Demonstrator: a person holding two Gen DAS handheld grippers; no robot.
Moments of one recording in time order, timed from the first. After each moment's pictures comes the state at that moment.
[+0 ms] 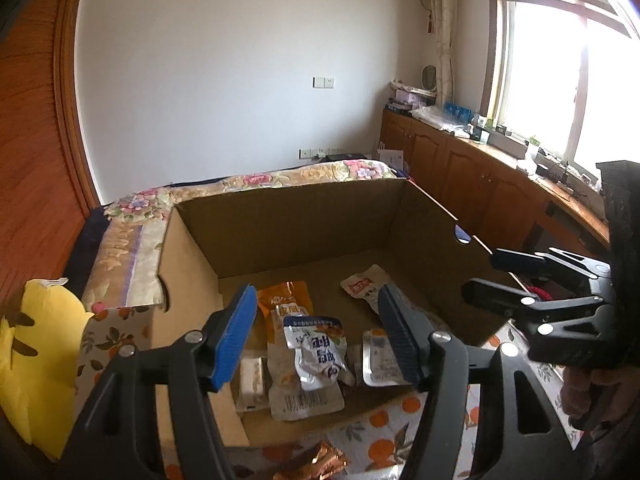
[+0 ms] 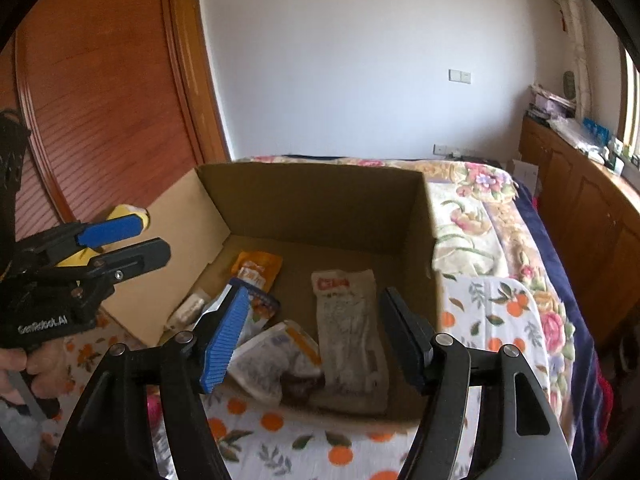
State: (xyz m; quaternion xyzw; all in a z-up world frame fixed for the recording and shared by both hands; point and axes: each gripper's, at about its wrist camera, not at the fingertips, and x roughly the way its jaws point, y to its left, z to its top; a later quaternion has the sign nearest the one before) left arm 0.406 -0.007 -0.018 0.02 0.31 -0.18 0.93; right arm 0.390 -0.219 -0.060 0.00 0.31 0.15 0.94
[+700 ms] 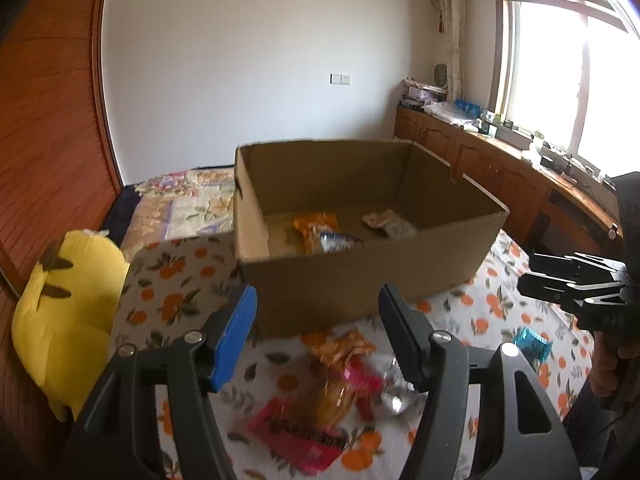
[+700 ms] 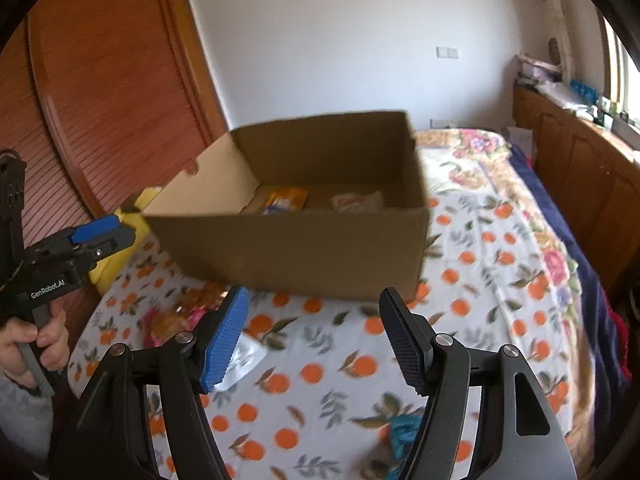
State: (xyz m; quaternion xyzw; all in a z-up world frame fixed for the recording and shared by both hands) left arm 0.302 0.051 -0.045 0.02 0.32 -0.16 0.94; right arm 0.284 -0.217 -0.085 0.04 0.34 0.16 0.93
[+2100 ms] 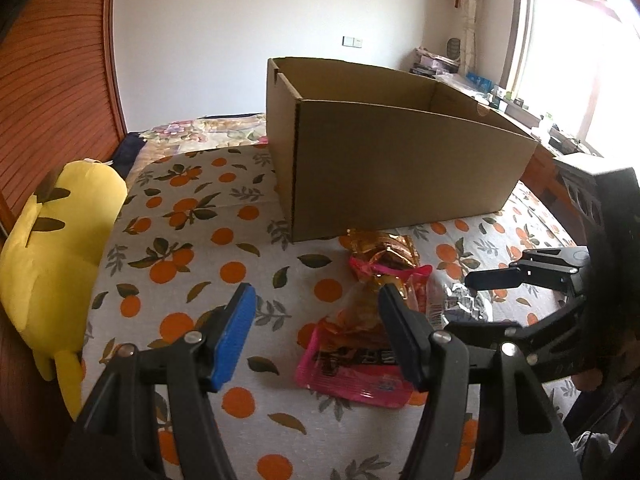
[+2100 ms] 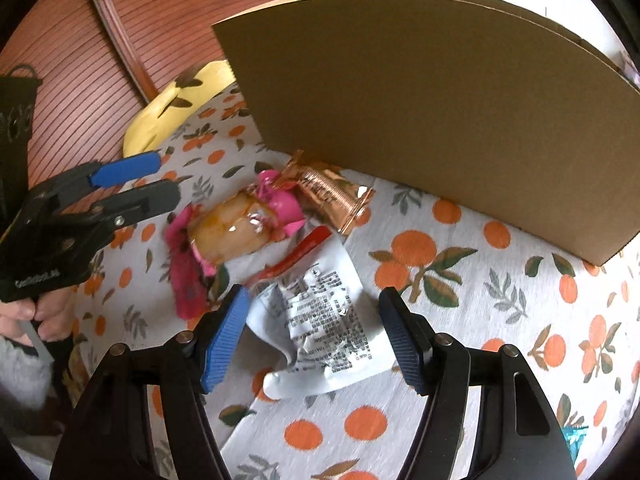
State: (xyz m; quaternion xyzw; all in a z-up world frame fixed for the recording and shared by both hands) left arm 0.287 0.090 -0.118 0.00 0.38 -0.15 0.91; right arm 0.306 -0.098 -0.180 -0.06 0.45 0.28 0.84
